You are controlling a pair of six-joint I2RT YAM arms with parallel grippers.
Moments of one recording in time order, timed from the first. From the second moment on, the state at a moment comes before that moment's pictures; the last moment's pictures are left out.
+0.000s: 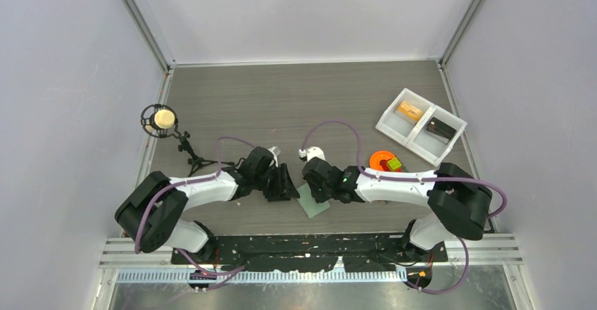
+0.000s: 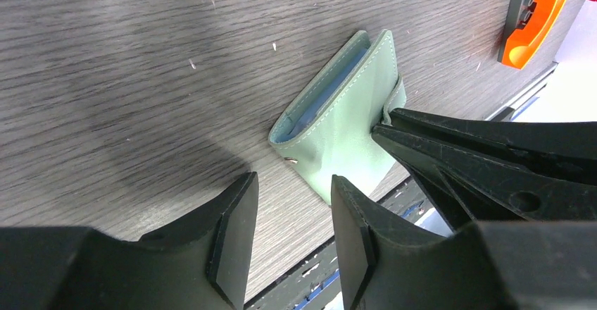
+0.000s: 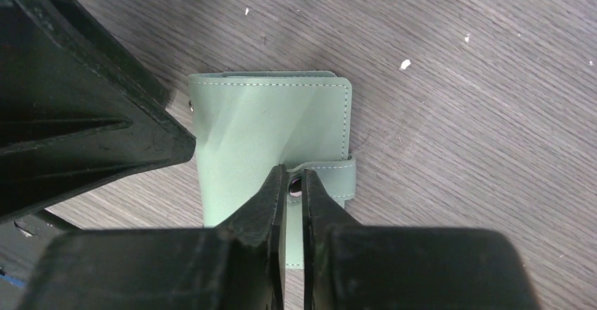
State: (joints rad) left arm -0.71 1.40 0.52 0.00 0.34 -0.92; right arm 1.06 1.50 0.79 -0.28 0.20 0.49
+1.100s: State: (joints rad) left arm -0.71 1.51 0.57 0.05 0.38 -0.91; right arm 0.91 1.27 0.56 -0.04 -0.01 0.60
